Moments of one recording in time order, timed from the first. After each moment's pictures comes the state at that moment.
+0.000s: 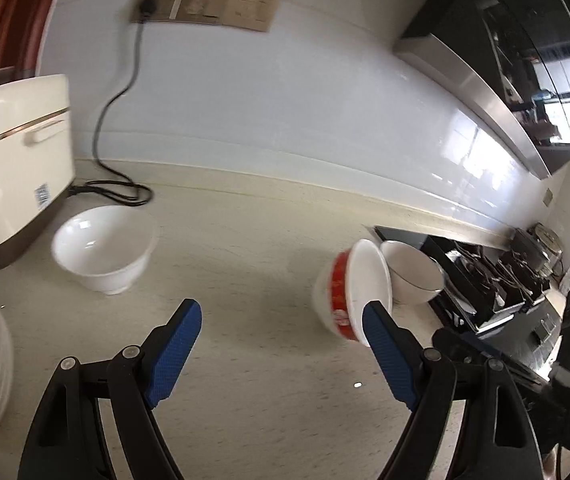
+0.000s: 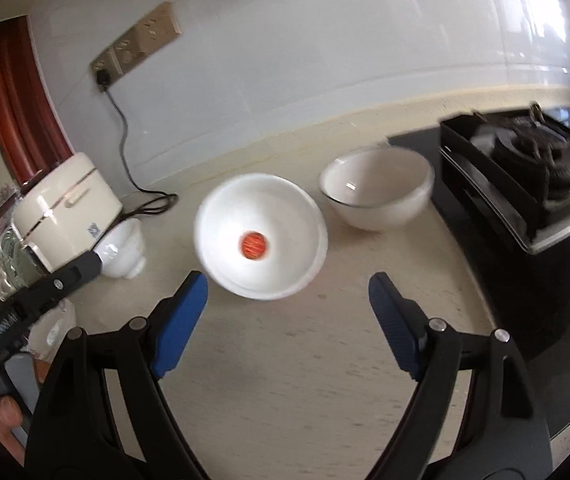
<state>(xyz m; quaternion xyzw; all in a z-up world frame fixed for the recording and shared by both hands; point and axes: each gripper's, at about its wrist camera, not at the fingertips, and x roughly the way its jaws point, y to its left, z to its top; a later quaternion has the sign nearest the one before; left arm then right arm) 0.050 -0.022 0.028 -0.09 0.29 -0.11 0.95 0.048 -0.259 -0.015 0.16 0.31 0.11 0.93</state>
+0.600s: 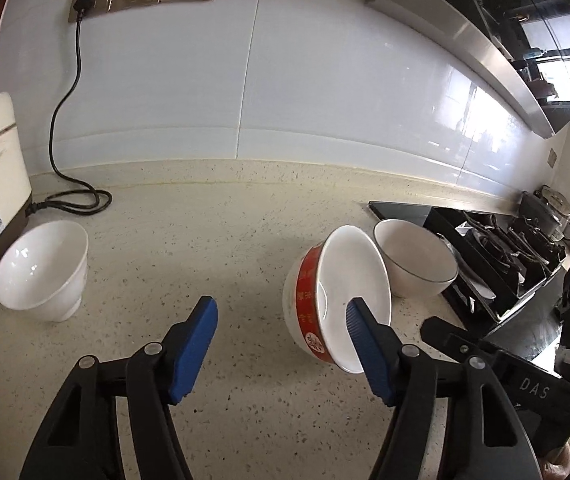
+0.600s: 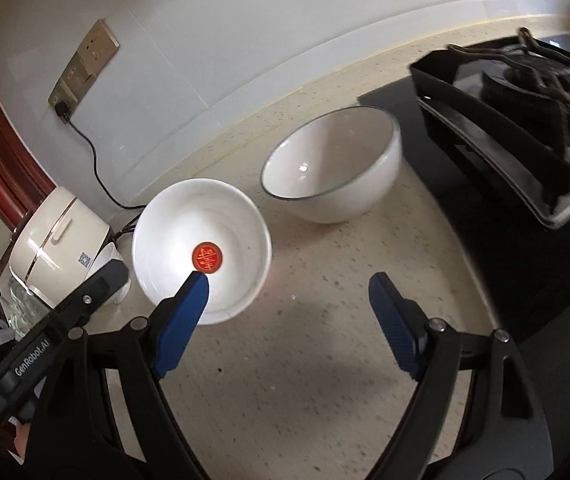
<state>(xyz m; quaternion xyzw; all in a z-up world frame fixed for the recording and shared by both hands) 0.099 -0.072 0.006 -0.04 0.32 -0.11 0.94 0.095 -0.296 -0.044 0.24 0.35 0.12 0.90</state>
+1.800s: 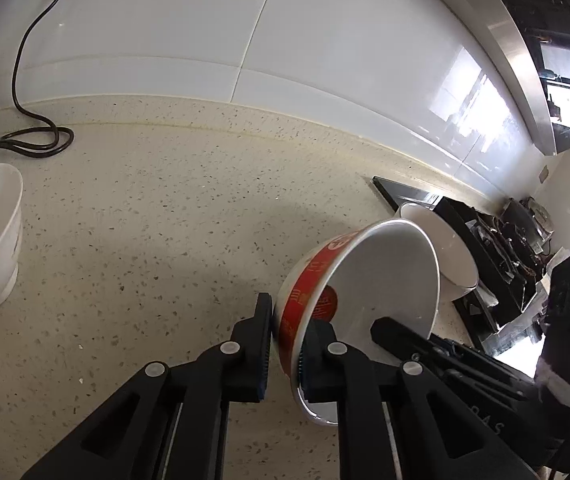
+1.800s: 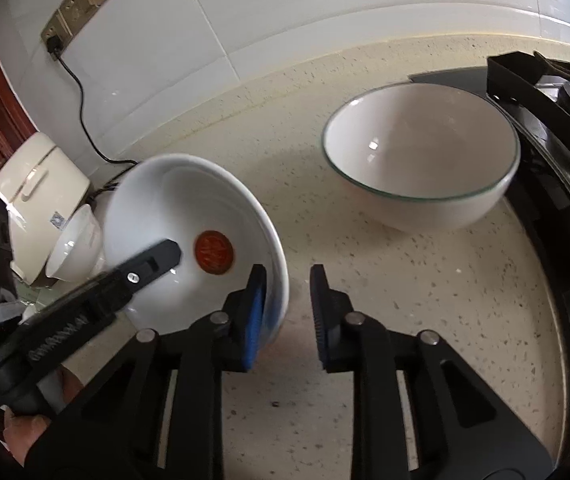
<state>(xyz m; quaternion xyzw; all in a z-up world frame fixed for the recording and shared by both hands) 0.155 -0.056 -0.035 -0.11 0.39 -0.16 0.90 0.138 -0.233 -0.051 0.16 0.40 0.13 0.89</state>
